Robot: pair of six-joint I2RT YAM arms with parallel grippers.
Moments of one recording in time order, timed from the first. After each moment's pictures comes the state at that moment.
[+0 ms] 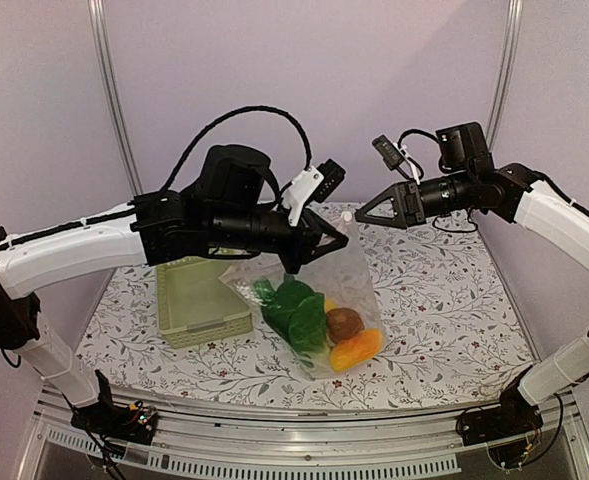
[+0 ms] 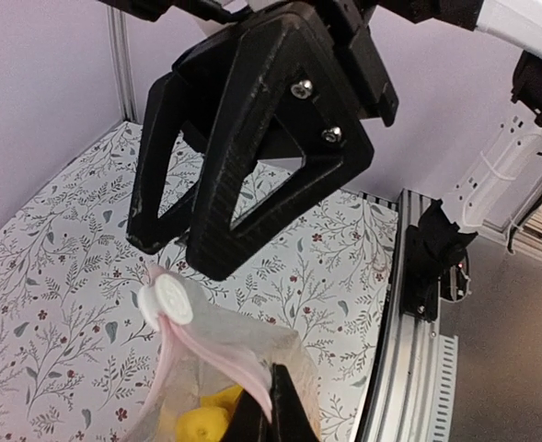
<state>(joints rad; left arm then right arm) -1.08 1.57 1.48 -0.29 0.17 -0.06 0.57 1.41 1.41 -0.54 -0.86 0.17</state>
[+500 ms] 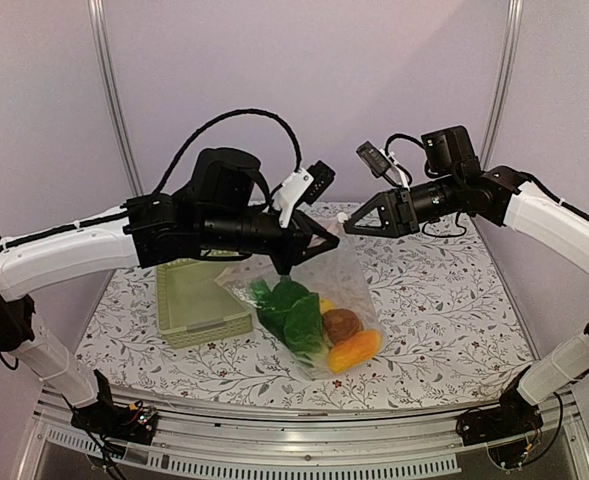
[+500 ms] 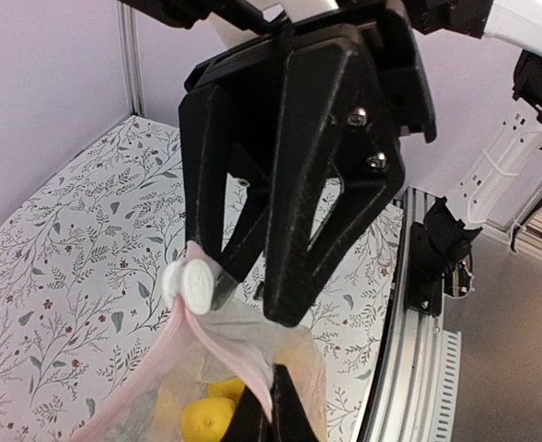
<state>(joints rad) -1.06 1.53 1.42 -0.28 0.18 -0.07 0.63 1.46 1.41 -0.51 -0.98 0.12</state>
